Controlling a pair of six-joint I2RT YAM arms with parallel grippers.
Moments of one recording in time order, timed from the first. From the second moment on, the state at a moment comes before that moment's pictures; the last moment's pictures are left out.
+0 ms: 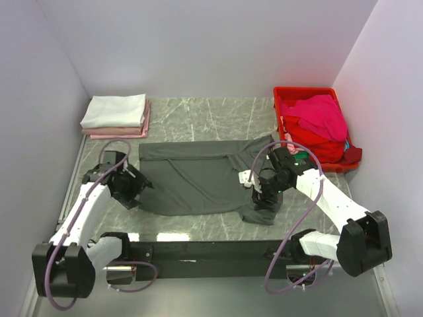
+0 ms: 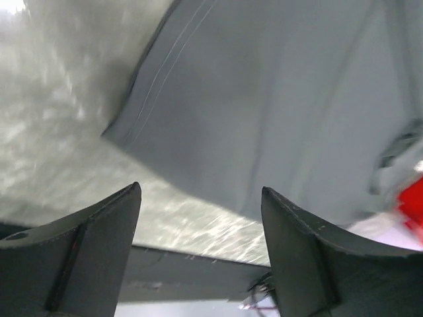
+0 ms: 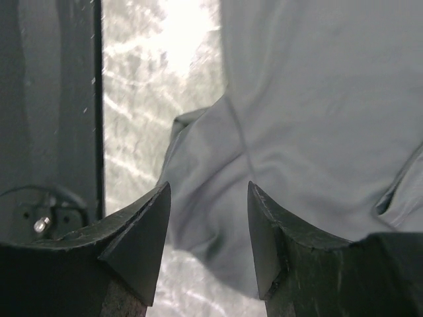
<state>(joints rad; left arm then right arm) -0.02 1.01 0.71 -0.86 0.17 -0.94 0.35 1.19 0.81 -0.99 -0.70 -1.17</state>
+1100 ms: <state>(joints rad) -0.18 1.63 1.10 -0.65 0.24 -0.75 0.33 1.16 0.81 -0.85 -0.73 -1.02</state>
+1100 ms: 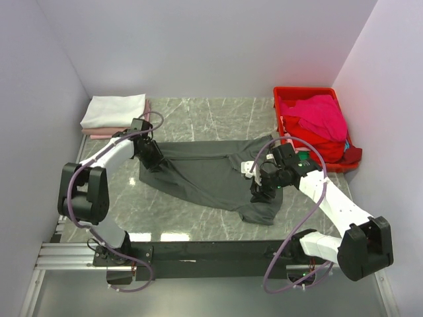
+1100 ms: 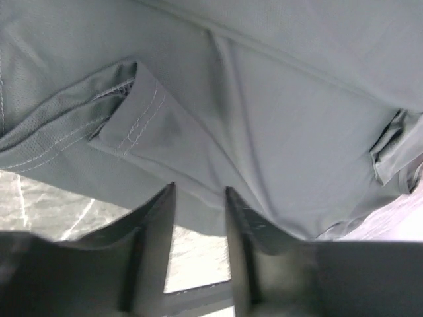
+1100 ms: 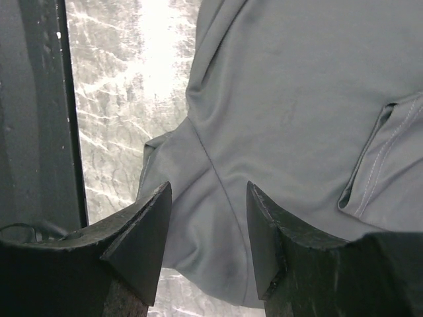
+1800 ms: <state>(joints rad) -0.13 1.52 0.92 -0.63 0.18 -0.83 0.31 1.18 0.81 -0.84 -0.74 -1.00</state>
